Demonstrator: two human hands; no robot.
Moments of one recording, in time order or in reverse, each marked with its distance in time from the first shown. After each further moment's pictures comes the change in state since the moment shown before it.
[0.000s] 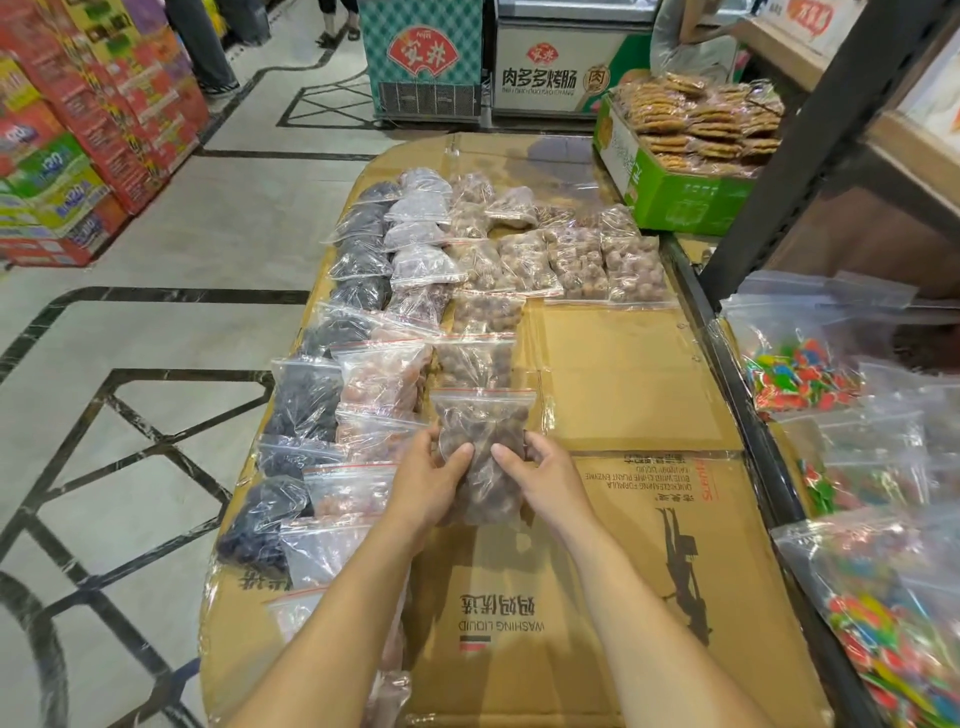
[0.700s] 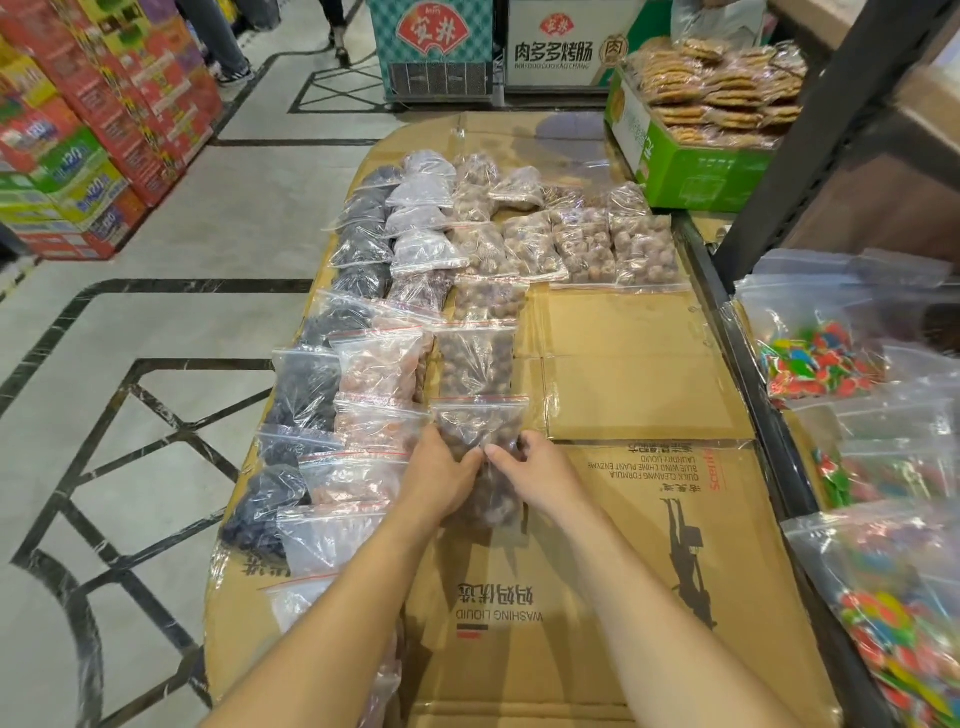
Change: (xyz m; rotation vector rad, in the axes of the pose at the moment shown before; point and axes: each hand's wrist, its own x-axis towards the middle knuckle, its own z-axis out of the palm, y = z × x) left_hand 0.004 0.008 0.021 0.421 0.002 -0.108; right_hand 0.002 -0.014 -0.001 -0.410 -0.060 0.149
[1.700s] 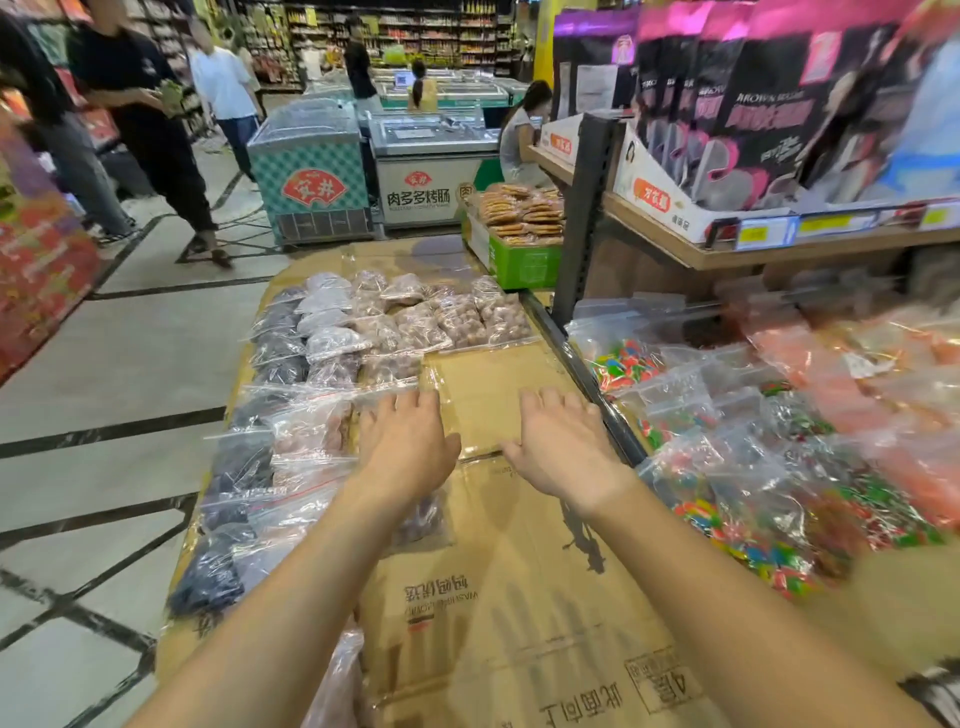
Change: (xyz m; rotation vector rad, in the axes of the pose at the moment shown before) left_hand -0.148 0.095 -0.041 0.813 0.194 0.626; right_hand -0.200 -0.036 -0.115 -0.870 0.443 -0.074
